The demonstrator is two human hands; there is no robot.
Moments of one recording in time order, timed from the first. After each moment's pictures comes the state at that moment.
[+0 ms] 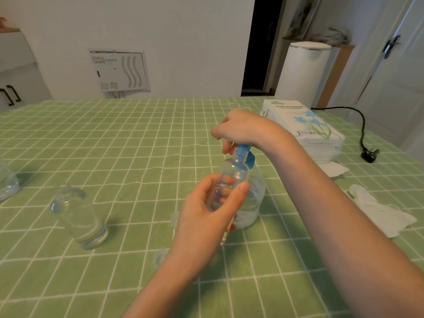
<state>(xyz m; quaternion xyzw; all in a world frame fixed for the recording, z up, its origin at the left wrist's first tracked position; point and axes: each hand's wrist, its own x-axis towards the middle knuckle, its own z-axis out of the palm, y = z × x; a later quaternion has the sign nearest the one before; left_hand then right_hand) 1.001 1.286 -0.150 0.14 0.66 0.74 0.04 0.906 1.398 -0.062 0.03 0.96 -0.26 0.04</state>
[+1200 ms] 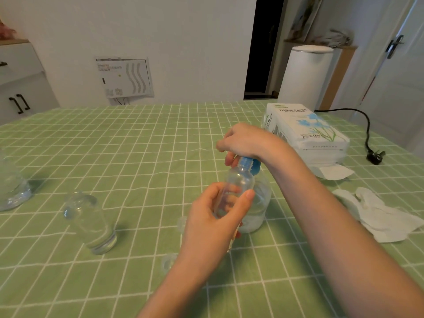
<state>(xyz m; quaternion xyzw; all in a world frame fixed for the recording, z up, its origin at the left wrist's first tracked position) 1.003 1.285 -0.151 0.13 0.66 0.74 0.04 0.909 1.395 -0.073 0.05 0.95 -0.29 0.08</state>
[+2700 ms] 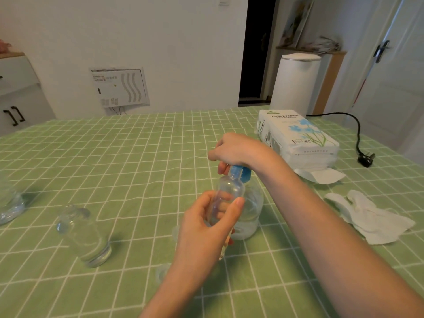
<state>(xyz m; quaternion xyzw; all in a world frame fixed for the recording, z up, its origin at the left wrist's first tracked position) 1.001 1.286 -0.152 0.12 0.66 0.74 0.03 0.907 1.394 -0.073 0.05 0.96 -0.28 0.09</state>
